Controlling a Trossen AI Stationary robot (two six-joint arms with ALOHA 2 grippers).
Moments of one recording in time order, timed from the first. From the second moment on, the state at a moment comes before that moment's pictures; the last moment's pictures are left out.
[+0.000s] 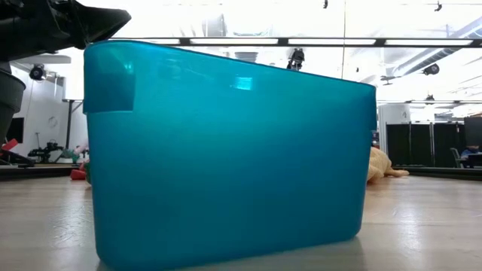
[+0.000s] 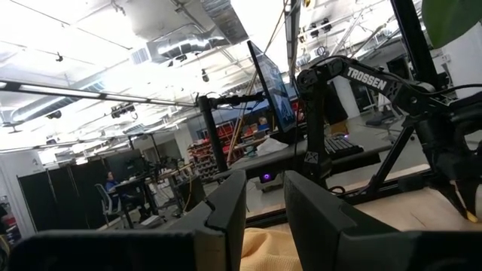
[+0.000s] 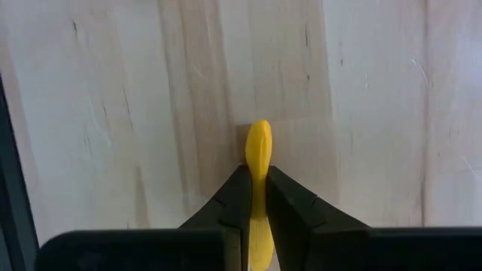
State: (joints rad) left arm -0.05 0.38 0.06 0.62 -0.15 0.40; right arm 0.94 1.85 1.10 -0.69 0.18 1.04
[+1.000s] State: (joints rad) left arm -0.05 0.38 0.06 0.62 -0.15 0.40; right arm 0.91 1.83 1.15 -0.67 0.28 0.88
